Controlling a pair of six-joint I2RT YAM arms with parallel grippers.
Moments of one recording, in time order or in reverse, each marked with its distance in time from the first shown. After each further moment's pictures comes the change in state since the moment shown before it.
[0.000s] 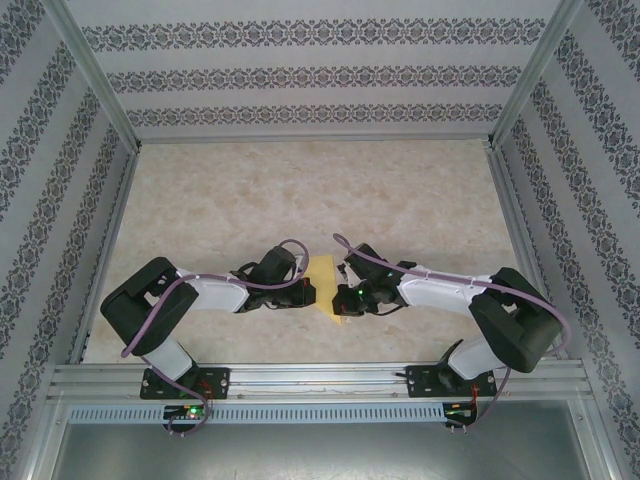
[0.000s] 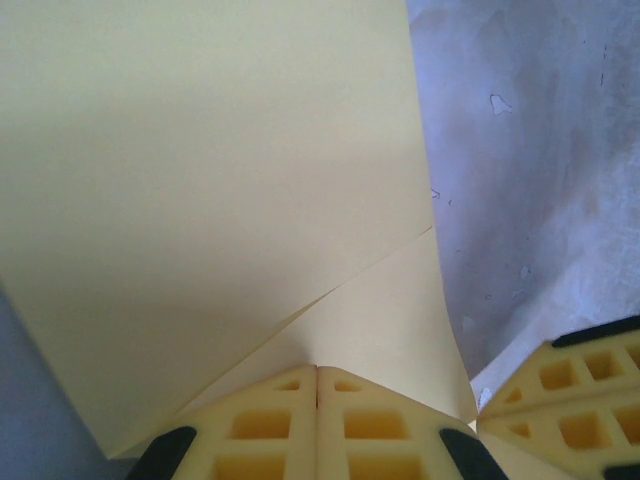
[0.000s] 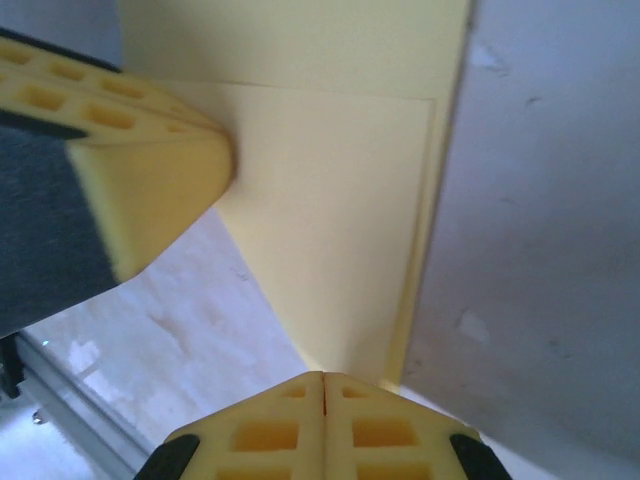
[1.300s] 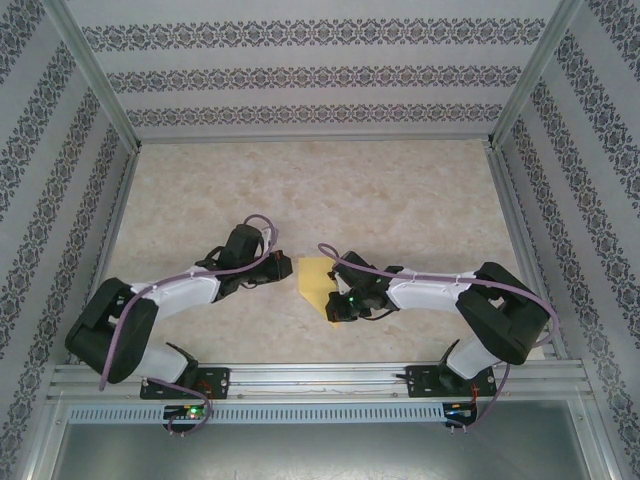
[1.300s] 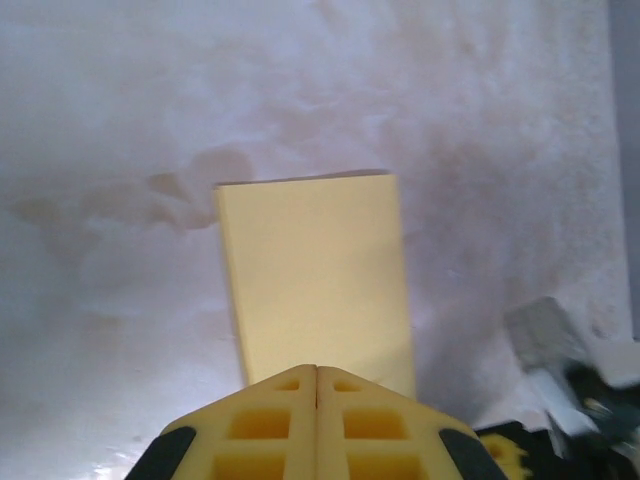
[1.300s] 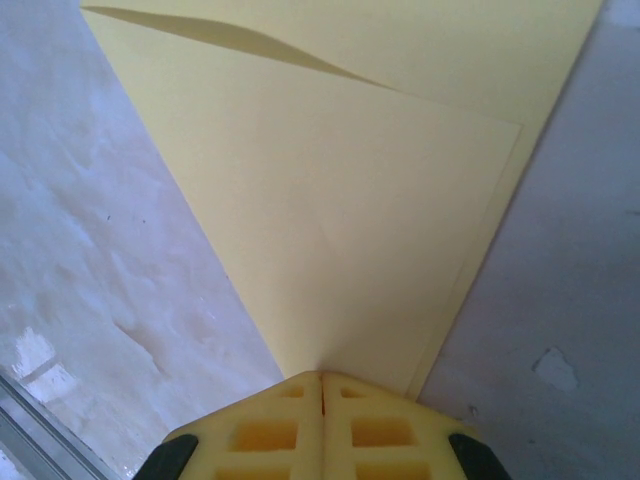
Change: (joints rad) left arm 0.215 -0.233 0.000 -0.113 0.013 0.084; right arm 0.078 0.072 0.009 0.030 0.086 -0.022
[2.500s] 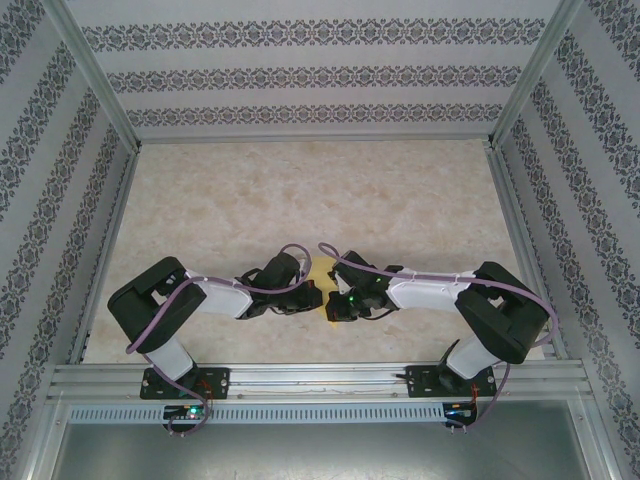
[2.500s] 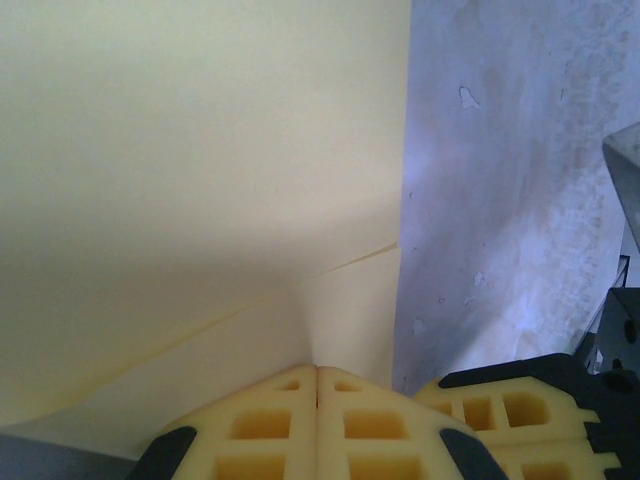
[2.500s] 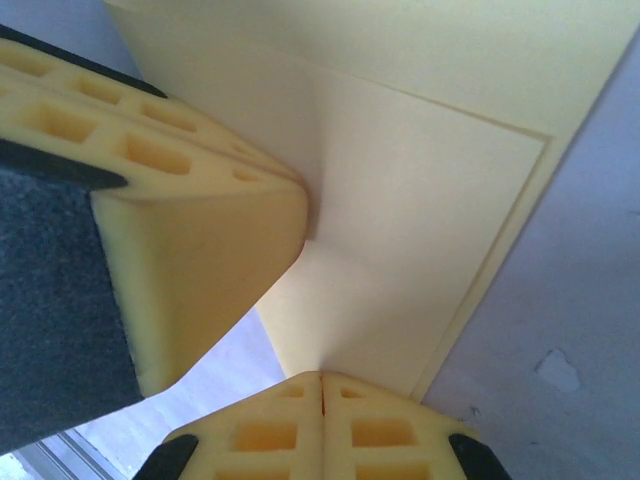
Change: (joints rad) left arm -0.264 0.268 -0.033 0.261 -0.012 -0.266; right arm -0.004 0.007 0.007 -0.006 -0.008 0.004
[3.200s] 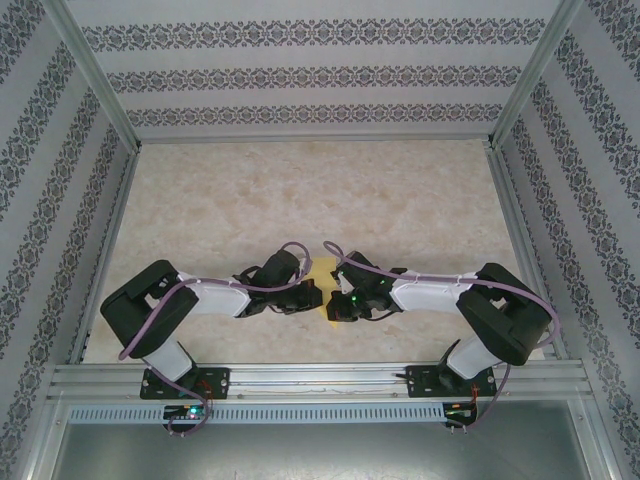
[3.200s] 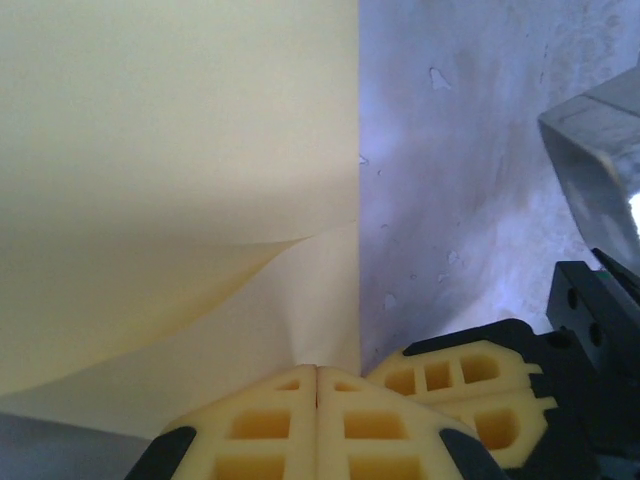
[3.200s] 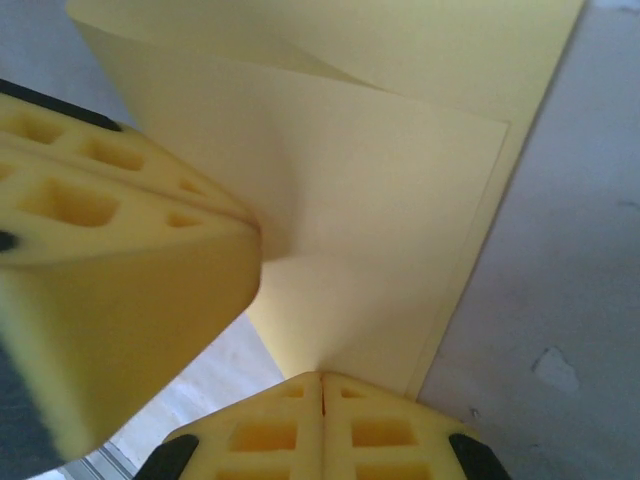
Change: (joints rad) left arm -0.002 -0.039 0.021 -0.072 0.038 0.002; right arm -0.015 -0.014 -0.041 0.068 -0.036 0.046
